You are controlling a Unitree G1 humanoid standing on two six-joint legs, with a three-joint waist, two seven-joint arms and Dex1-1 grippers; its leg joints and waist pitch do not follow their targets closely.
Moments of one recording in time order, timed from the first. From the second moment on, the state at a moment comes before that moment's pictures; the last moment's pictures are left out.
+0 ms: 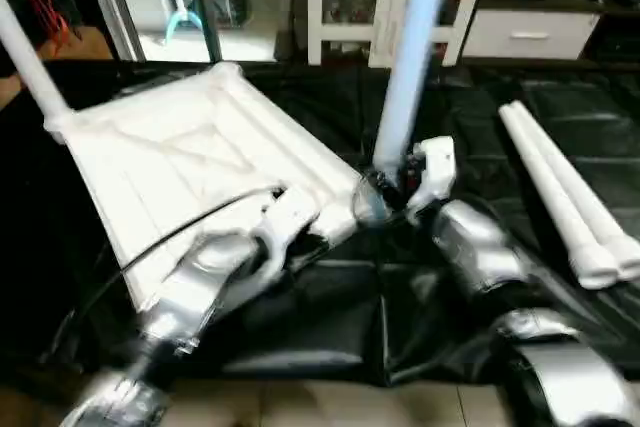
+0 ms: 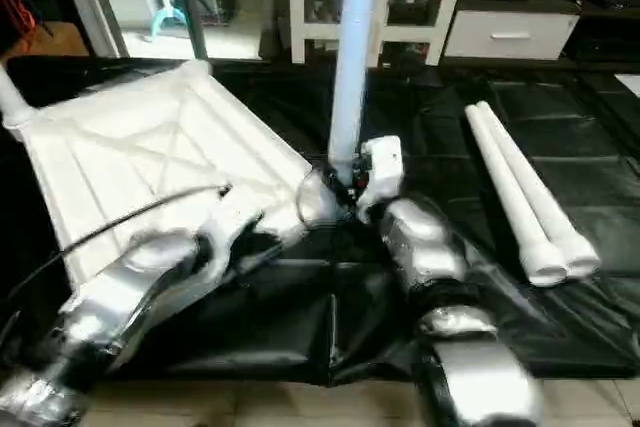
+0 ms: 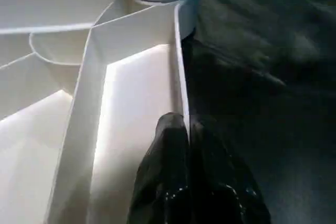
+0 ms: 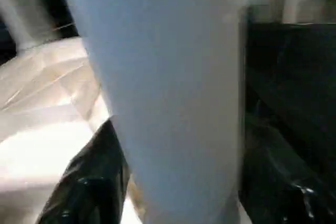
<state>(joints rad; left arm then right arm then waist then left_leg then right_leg) -0.31 0.41 -0.31 0.07 -0.11 0.42 -0.85 -0.62 -0.27 0.02 0.81 0.32 0.00 0.95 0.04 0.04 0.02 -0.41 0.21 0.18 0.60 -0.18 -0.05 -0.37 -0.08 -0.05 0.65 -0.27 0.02</state>
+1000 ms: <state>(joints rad) -0.25 0.50 -0.30 -0.01 -0.17 0.41 -0.97 -0.53 -0.41 0.06 0.63 0.40 0.15 1.30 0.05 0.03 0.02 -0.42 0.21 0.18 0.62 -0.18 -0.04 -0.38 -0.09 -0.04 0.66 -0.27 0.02</state>
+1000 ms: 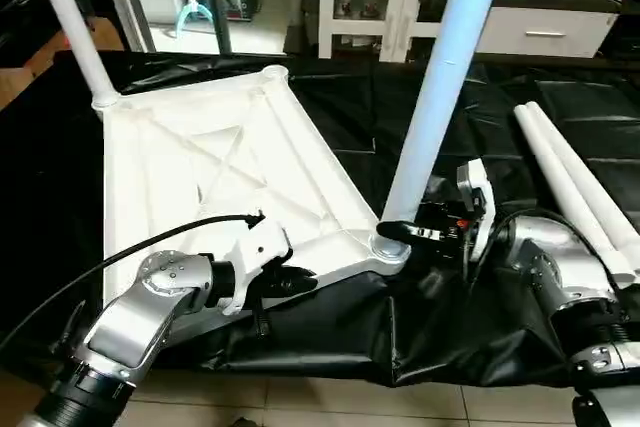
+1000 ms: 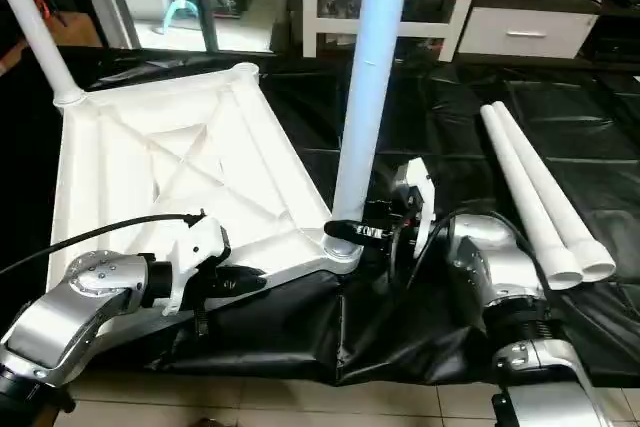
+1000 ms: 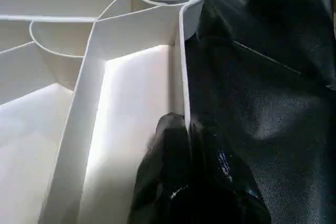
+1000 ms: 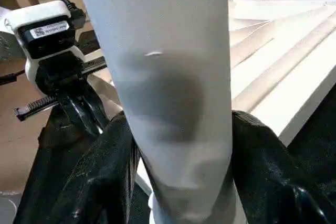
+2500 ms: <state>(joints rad) -0.48 0.22 -0.31 0.26 -0.03 0.53 -0.60 -0.70 -0.11 -0.06 0.95 0.23 -0.13 0.45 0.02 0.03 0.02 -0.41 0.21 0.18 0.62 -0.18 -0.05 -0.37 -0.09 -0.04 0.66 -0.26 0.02</state>
